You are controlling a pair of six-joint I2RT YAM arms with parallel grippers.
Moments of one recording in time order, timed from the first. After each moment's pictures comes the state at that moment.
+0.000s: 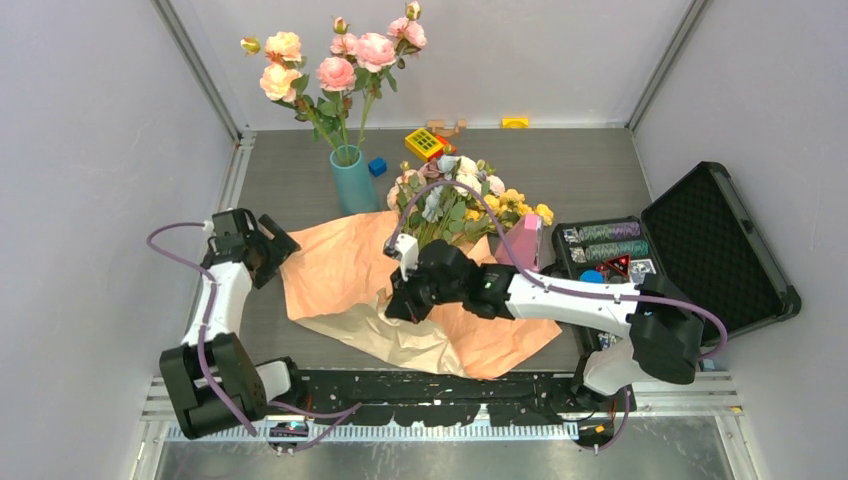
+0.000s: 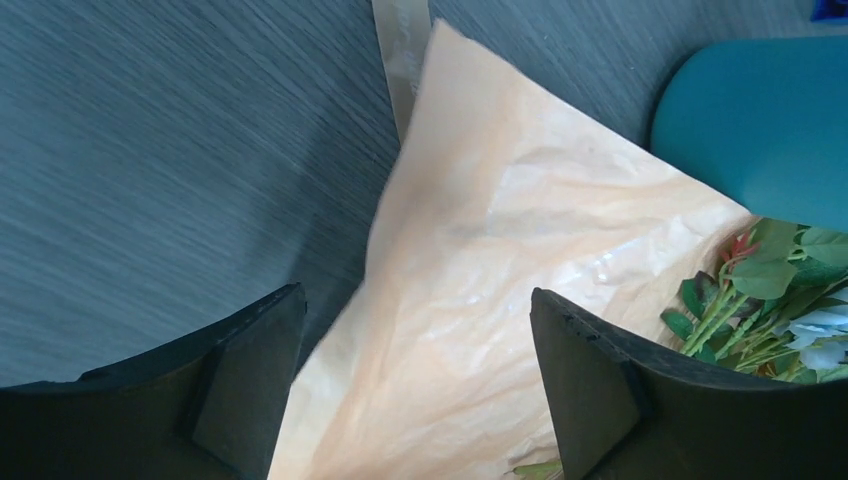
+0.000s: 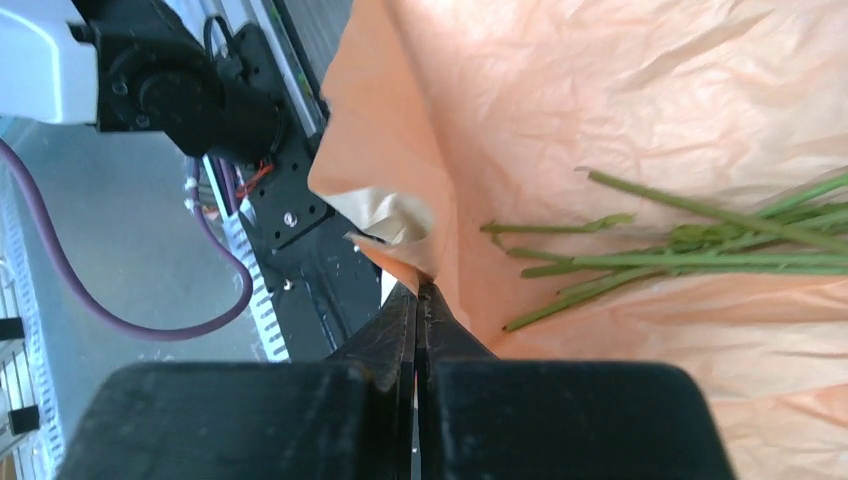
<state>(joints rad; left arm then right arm) 0.28 1.21 0.73 -0.44 0.13 -0.58 1.07 1.46 0.97 -0.06 -0.26 0.37</state>
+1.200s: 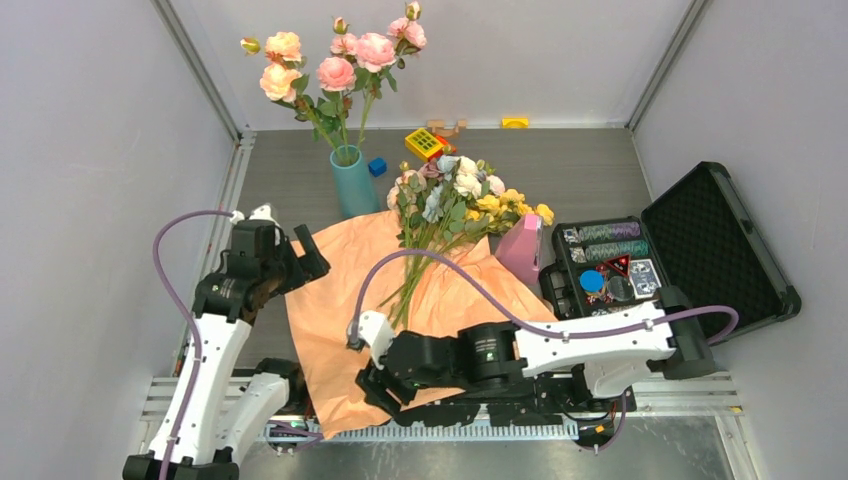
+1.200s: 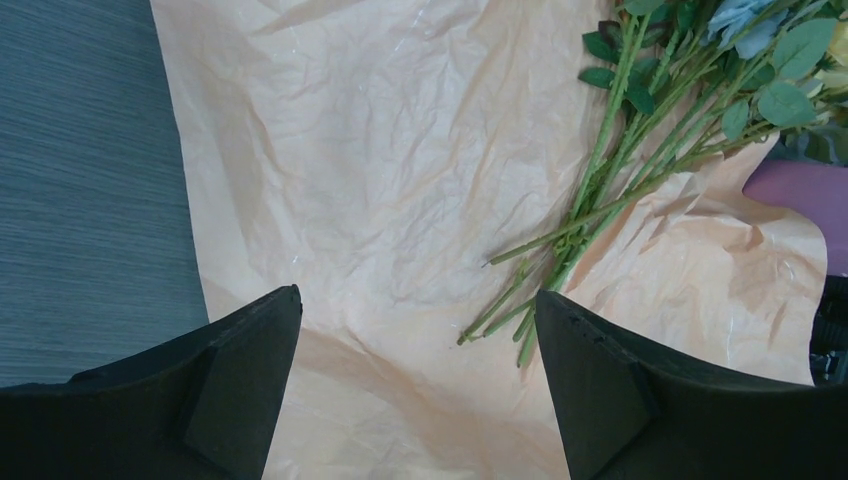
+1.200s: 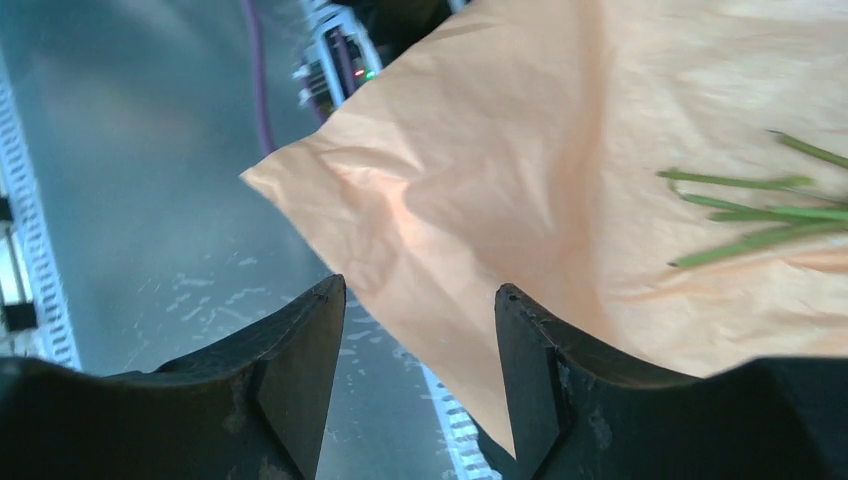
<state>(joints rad) -0.14 0.79 0.91 -0.93 -0.01 -0.52 1.63 1.46 1.23 -0.40 0.14 0.41</state>
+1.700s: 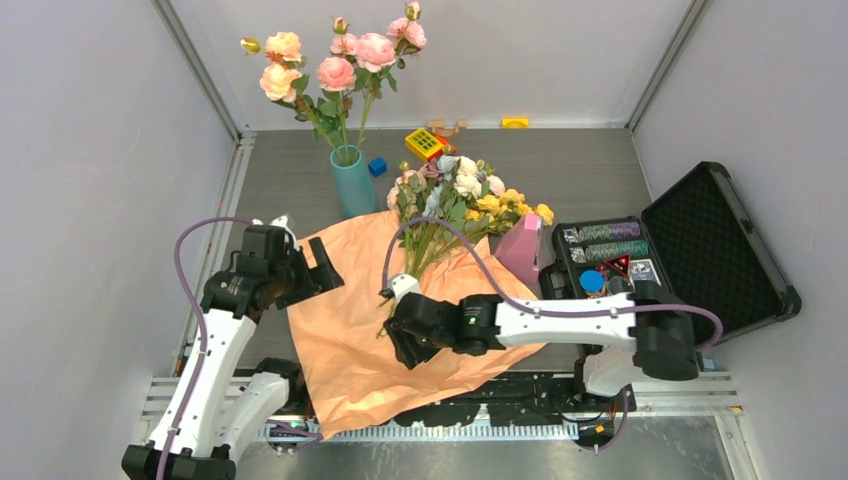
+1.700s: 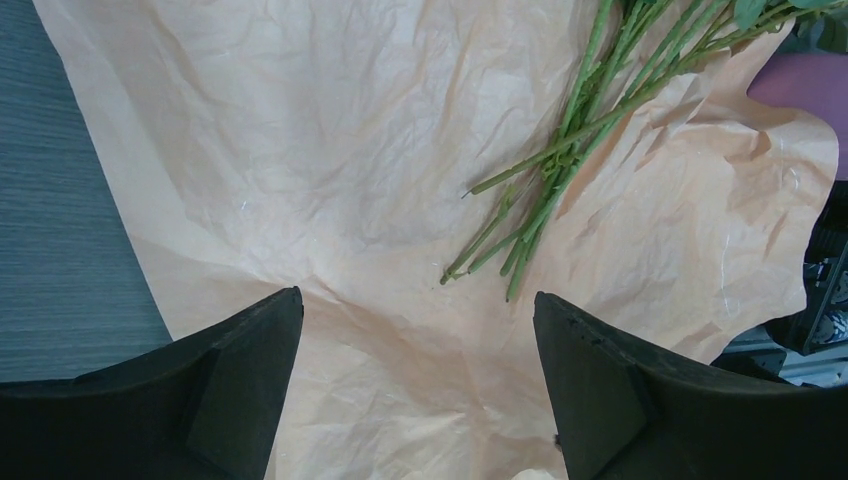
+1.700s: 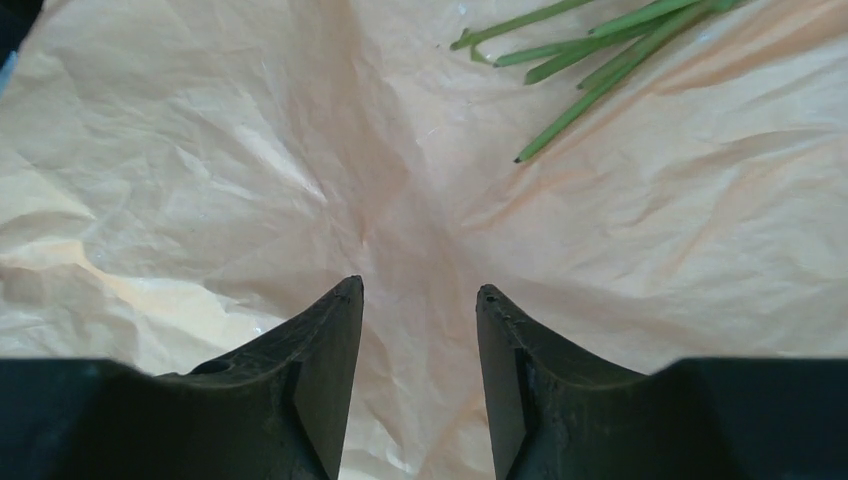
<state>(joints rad) -0.17 0.79 0.86 -0.98 0.13 -0.52 1.37 1.45 1.05 -0.47 0.16 0.63</state>
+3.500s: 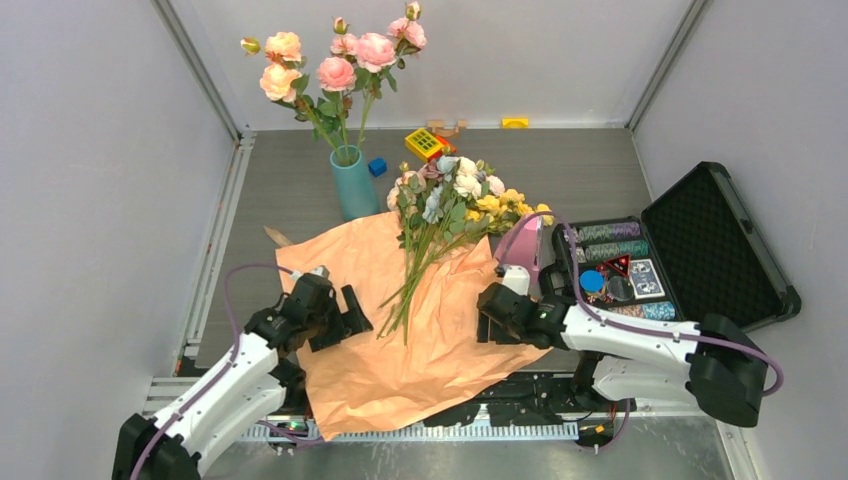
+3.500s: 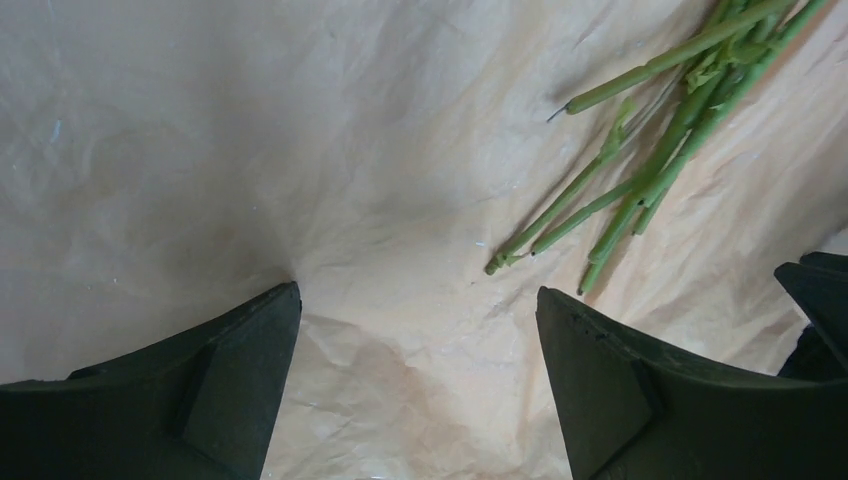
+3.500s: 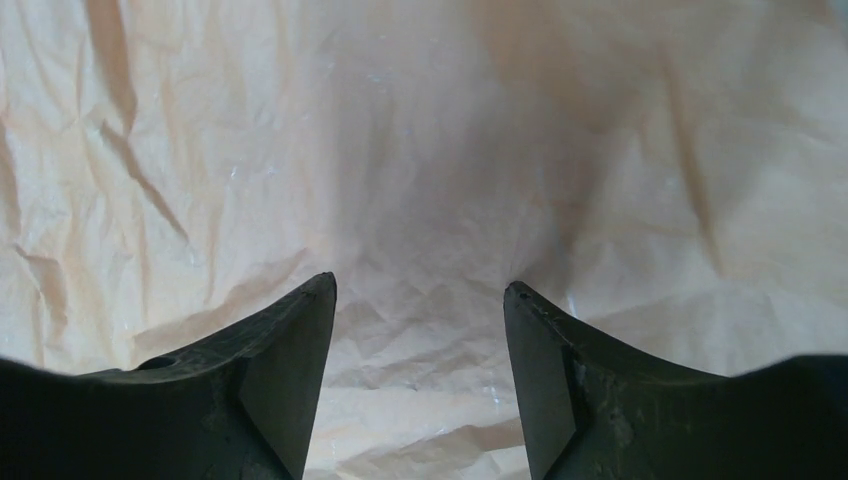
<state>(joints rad) -0.50 0.73 0.36 -0.65 0.08 -0.84 1.03 1.13 0.55 -0.53 0.28 0.94</state>
